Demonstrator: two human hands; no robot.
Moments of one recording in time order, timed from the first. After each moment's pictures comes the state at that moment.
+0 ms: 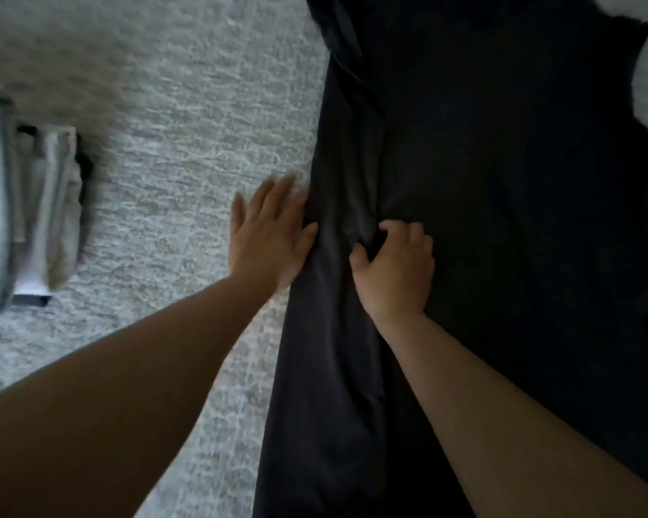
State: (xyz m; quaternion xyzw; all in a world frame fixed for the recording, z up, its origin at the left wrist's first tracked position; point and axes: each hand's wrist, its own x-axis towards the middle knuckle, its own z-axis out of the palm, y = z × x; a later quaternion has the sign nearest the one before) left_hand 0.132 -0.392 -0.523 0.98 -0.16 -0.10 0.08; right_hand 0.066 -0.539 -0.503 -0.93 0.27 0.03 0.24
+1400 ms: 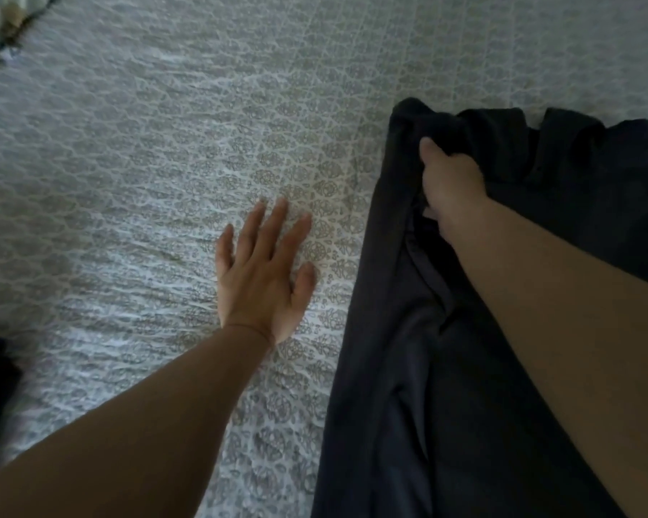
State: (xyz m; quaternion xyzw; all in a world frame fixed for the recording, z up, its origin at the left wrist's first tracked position) left_hand 0.316 -0.417 -0.556 0.98 -0.16 0.02 0.09; right_hand 0.381 -0.639 -0.497 -0.73 0.39 0.03 0.56
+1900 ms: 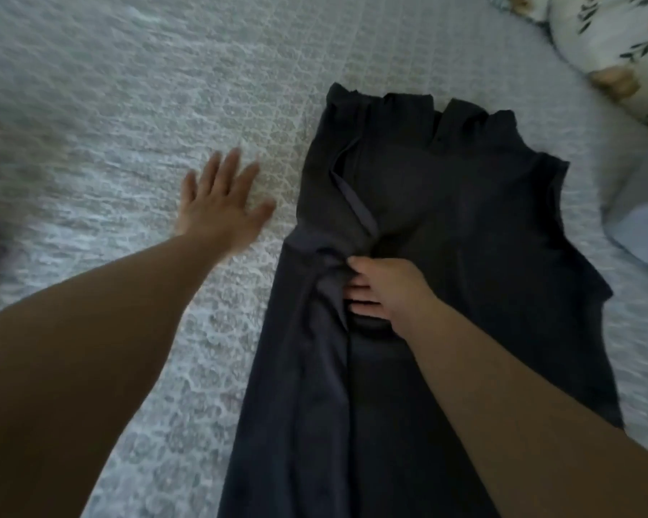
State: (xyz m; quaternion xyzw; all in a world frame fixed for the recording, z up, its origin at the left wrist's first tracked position) left_hand 0.310 -0.414 -0.549 0.99 -0.12 -0.10 0.07; right_hand 0.178 -0.606 -0.476 -0.62 0.38 0.23 0.64
